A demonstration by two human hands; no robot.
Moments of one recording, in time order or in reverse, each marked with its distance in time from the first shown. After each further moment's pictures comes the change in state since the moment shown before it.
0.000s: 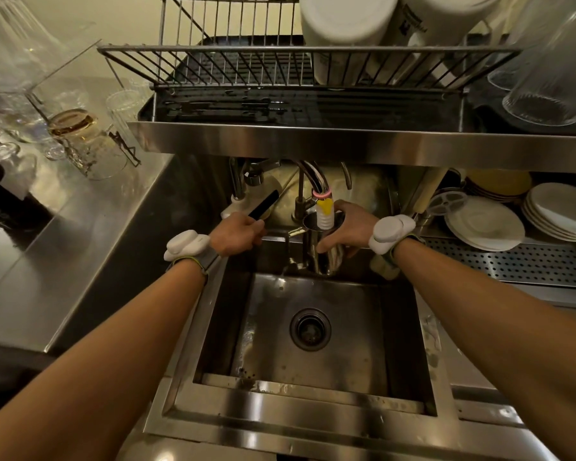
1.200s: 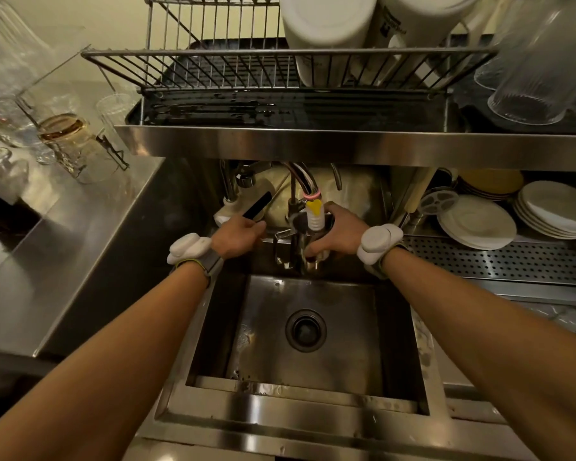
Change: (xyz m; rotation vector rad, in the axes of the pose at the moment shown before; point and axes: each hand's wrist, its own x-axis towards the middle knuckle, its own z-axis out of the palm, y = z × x) left_hand 0.001 0.006 0.011 -0.006 0.014 0.012; right_hand -0.004 0.005 0.007 -0.028 0.112 -0.083
